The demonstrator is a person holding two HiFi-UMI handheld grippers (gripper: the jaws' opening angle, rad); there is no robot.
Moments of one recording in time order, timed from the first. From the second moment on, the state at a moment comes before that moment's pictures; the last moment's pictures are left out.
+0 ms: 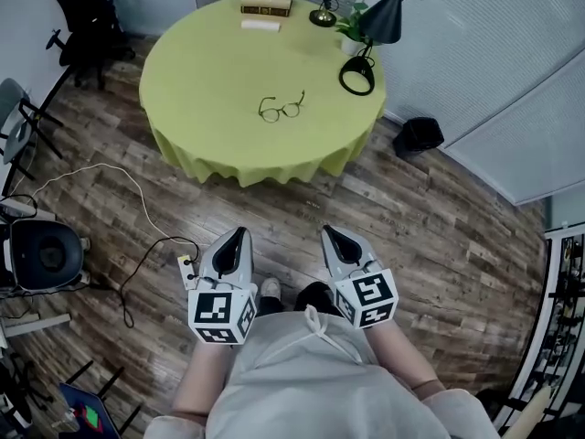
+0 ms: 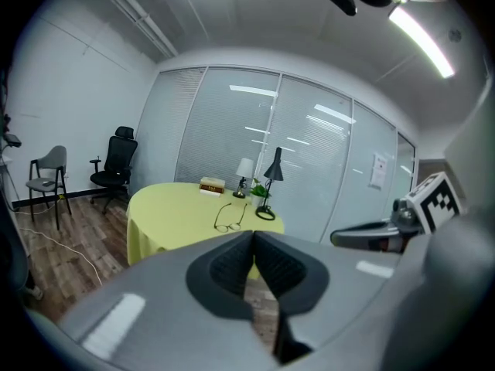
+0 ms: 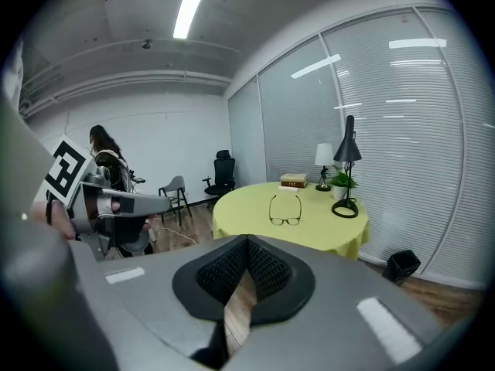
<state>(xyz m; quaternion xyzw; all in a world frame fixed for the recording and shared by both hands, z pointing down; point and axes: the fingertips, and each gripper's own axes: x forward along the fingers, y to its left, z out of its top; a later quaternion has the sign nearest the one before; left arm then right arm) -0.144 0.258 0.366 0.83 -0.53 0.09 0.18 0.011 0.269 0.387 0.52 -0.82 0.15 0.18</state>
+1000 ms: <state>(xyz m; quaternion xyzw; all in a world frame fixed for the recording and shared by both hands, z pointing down) -0.082 -0.003 0.377 0.75 -0.63 0.10 0.18 0.094 -0.038 0.401 0.44 -0.87 0.13 0.19</state>
